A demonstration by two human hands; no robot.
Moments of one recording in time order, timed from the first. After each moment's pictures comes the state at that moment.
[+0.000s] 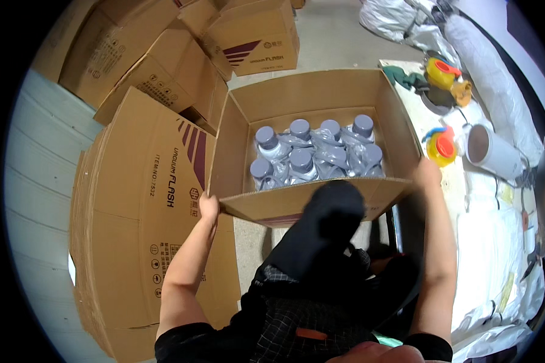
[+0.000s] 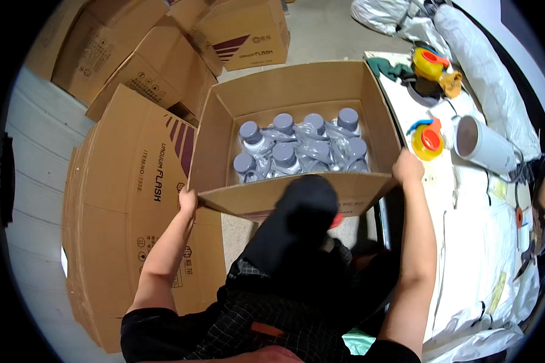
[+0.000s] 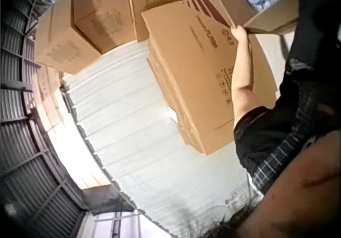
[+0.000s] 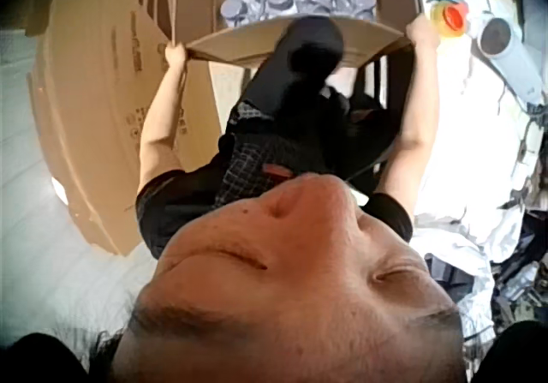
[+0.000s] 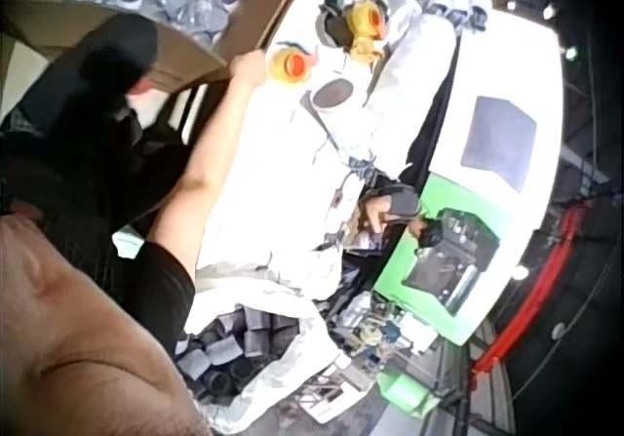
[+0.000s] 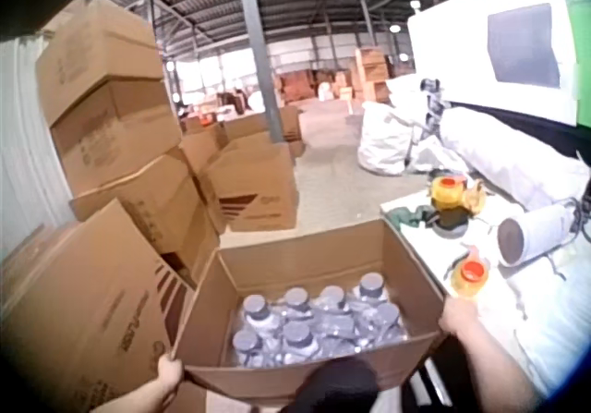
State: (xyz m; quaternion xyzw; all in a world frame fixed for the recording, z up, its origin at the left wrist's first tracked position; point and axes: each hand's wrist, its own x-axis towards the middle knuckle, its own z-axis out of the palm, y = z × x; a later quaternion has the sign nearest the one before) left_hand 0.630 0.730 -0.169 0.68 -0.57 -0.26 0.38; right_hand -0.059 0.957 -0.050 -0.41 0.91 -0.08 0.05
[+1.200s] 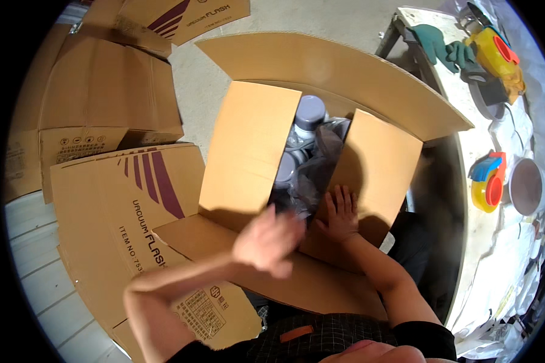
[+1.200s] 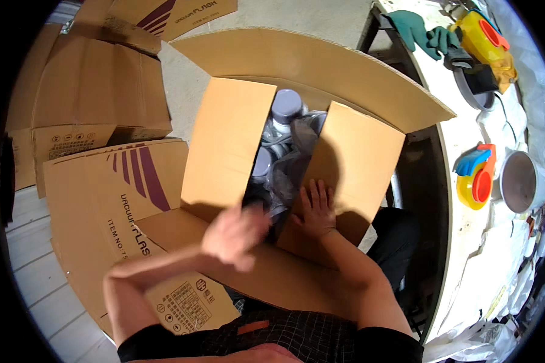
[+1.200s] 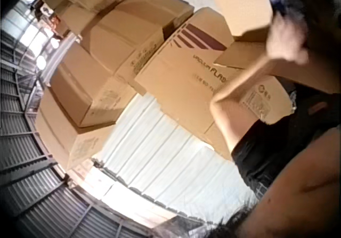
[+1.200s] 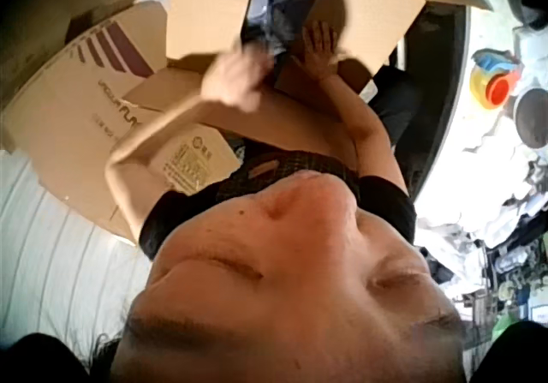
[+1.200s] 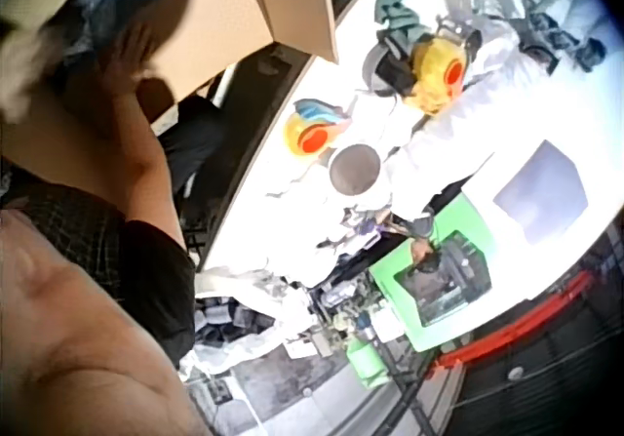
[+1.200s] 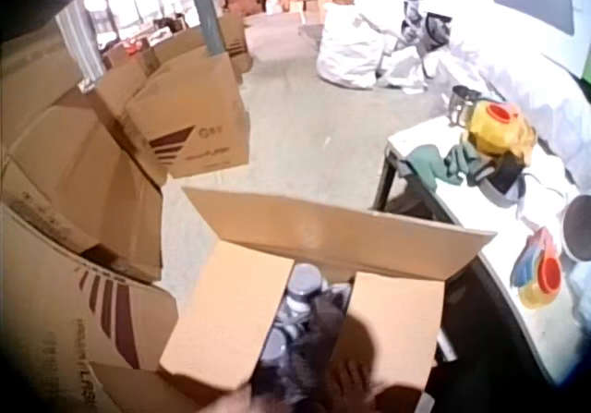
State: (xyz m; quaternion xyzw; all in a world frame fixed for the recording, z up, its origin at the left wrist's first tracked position) left_hand 0.434 0.574 -0.071 0.04 -0.98 -0.17 0.14; right_hand 0.207 0.718 -0.256 -0.64 0.73 -0.16 0.15
